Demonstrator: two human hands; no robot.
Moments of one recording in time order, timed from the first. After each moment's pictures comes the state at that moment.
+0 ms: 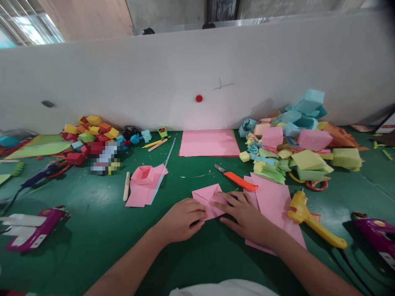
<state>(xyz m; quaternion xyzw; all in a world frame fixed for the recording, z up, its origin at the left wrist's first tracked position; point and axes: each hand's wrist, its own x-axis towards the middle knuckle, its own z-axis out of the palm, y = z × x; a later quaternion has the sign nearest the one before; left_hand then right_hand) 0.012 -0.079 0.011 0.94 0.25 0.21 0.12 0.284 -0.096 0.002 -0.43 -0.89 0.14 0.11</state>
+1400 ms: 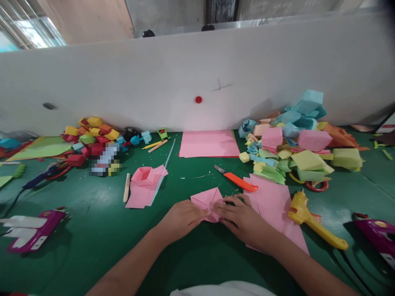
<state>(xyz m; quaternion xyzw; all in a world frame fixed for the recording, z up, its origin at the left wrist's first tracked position) 0.010 -0.077 0.007 0.93 0.26 0.24 0.11 0.278 -0.102 0.004 -0.41 -0.89 0.18 0.14</state>
